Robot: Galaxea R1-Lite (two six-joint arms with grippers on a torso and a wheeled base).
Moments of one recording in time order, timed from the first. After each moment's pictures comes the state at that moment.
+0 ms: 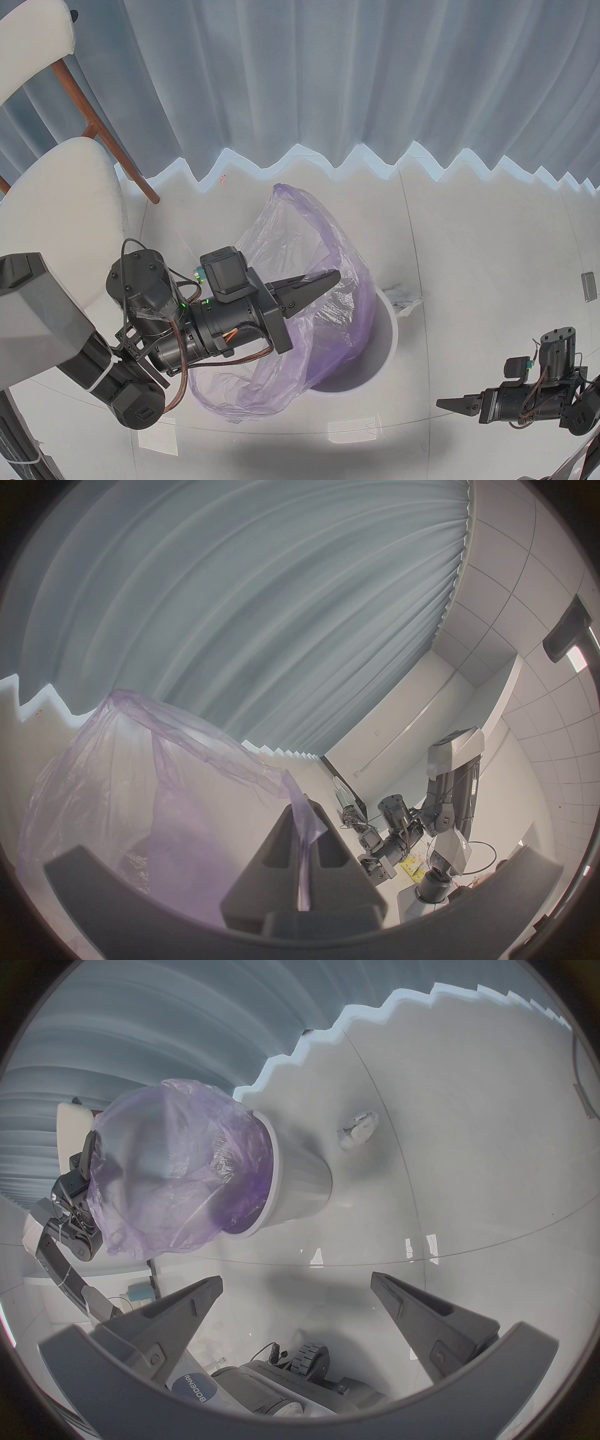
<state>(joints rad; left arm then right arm) -0.62 1.96 -0.62 -1.55 -0.55 -0.36 0.24 1.70 -0.02 -0.94 0.43 0.38</state>
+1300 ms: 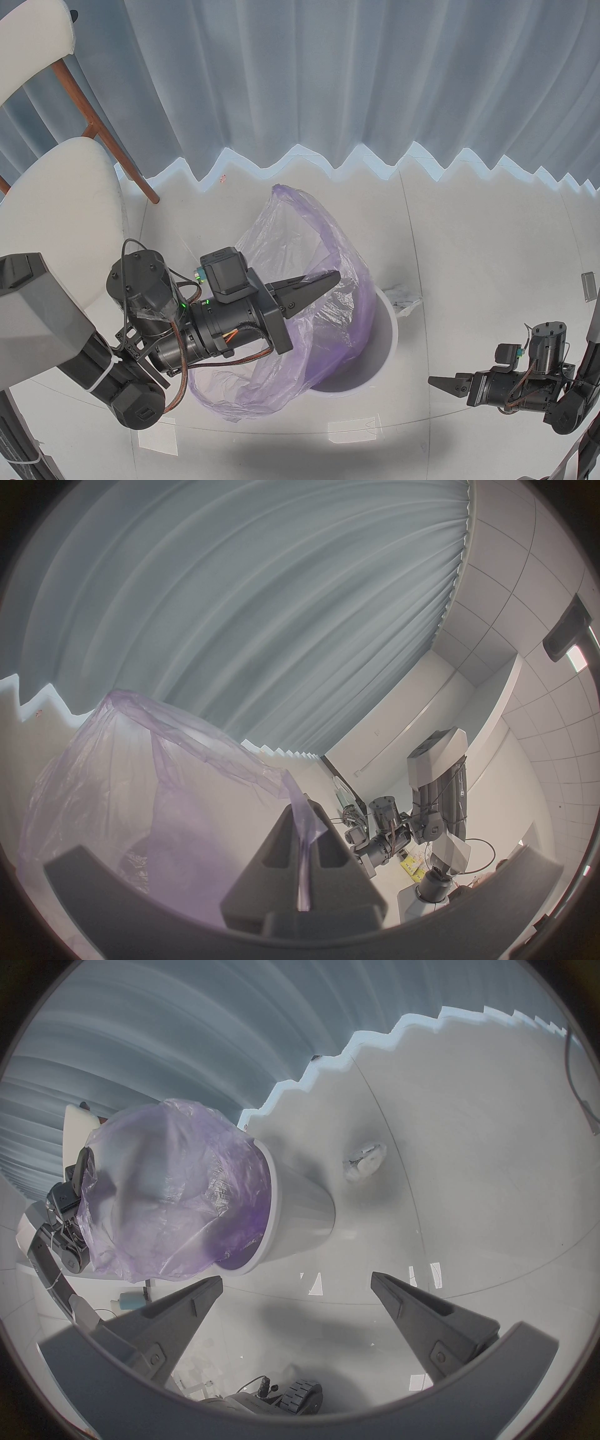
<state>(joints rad) -0.62 1.96 -0.62 -1.55 -0.55 -0.36 0.24 1.91 -0.02 -1.29 0.39 0.38</state>
